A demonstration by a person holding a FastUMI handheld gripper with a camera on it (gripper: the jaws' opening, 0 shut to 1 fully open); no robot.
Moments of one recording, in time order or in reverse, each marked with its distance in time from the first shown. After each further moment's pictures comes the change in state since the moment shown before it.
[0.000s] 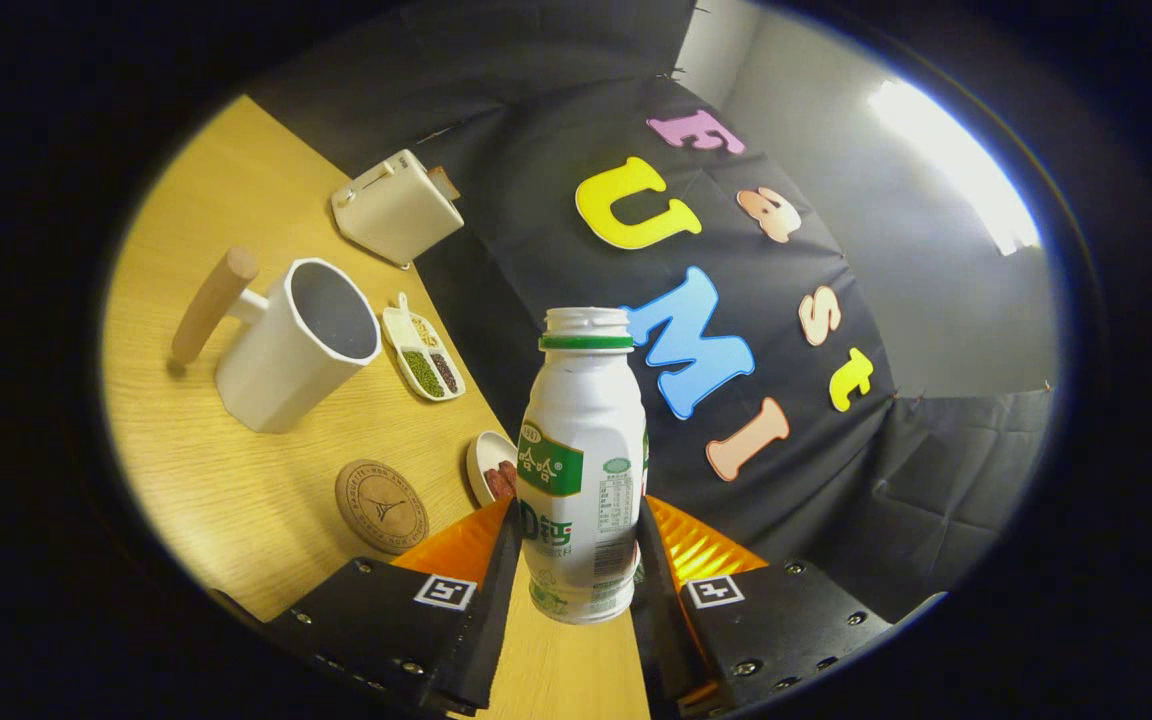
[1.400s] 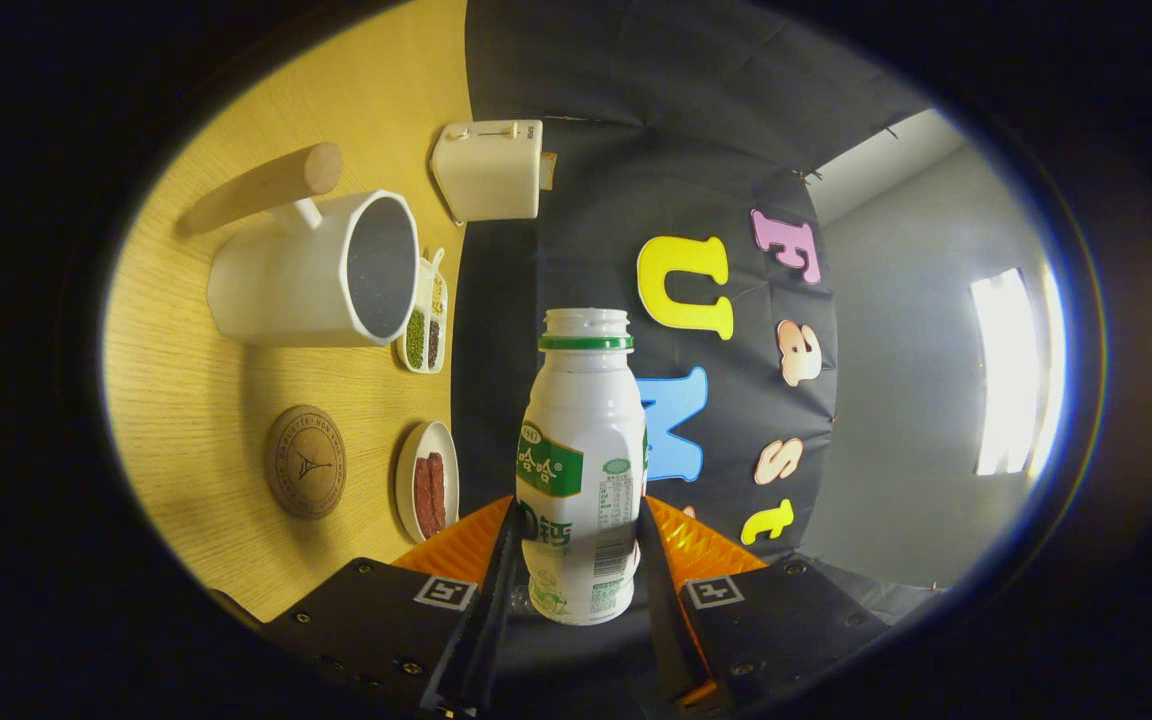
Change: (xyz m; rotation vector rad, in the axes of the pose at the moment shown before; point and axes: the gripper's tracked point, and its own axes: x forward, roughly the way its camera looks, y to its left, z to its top) arm 0.007 -0.006 0.049 -0.513 -0.085 -0.111
